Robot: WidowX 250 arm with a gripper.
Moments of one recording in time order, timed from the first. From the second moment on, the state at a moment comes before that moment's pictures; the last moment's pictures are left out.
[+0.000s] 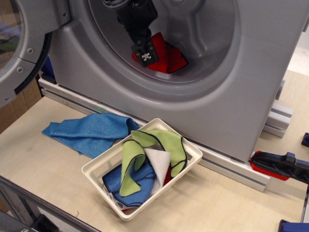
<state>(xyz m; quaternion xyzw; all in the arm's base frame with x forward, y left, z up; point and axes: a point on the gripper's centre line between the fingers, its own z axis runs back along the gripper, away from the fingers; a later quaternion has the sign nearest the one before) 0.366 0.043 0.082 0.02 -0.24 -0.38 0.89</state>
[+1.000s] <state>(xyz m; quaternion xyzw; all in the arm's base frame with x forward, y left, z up) 0.390 0.045 0.055 -0.05 -0.20 -0.35 0.92</state>
